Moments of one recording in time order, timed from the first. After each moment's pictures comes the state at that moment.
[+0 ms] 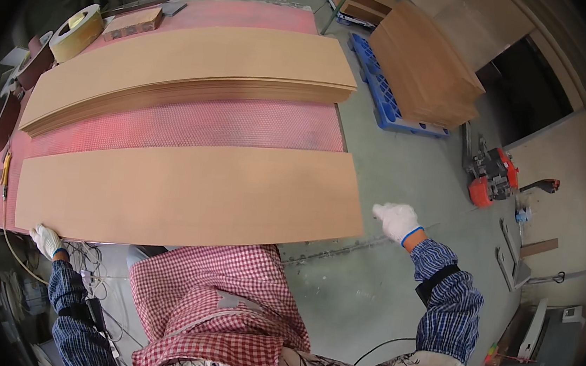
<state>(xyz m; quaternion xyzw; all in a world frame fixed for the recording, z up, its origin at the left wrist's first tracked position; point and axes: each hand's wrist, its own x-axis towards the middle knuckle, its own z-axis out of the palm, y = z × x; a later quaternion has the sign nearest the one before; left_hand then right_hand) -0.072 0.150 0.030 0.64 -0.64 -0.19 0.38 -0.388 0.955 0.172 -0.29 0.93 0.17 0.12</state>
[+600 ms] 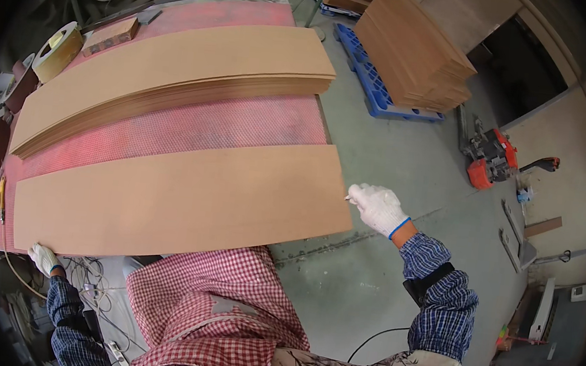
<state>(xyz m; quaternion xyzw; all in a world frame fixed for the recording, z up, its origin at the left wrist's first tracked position) -0.041 0.084 -0.037 0.57 -0.74 -0.04 0.37 -0.390 0.920 0.184 -0.34 0.93 0.07 0.06</state>
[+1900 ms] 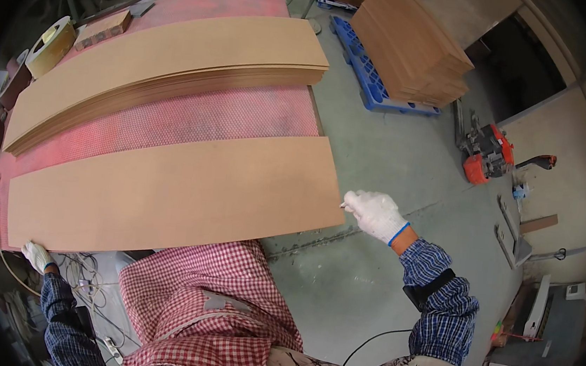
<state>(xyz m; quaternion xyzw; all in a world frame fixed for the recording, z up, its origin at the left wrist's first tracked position) -0.012 0.055 -0.057 0.47 -0.80 0.33 0.15 -0.375 0.928 0.187 -0.36 0.93 0.07 0.09</state>
